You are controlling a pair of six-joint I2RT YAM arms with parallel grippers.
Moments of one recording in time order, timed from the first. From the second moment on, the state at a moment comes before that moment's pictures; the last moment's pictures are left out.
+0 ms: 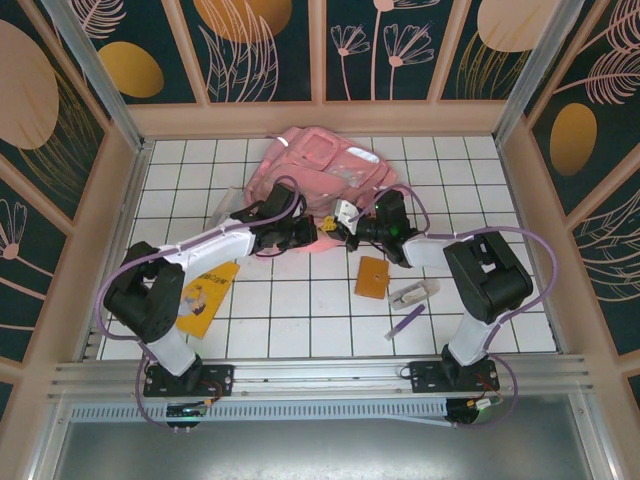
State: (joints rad) left arm -0.64 1.68 1.11 -0.32 0.17 -0.72; right arm 0.50 1.74 0.79 0.55 -0.73 -0.51
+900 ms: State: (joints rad) left arm -0.47 1.43 0.84 -0.22 0.39 -0.24; right arm 0.36 1.62 0.85 0.03 -0.60 -1.08
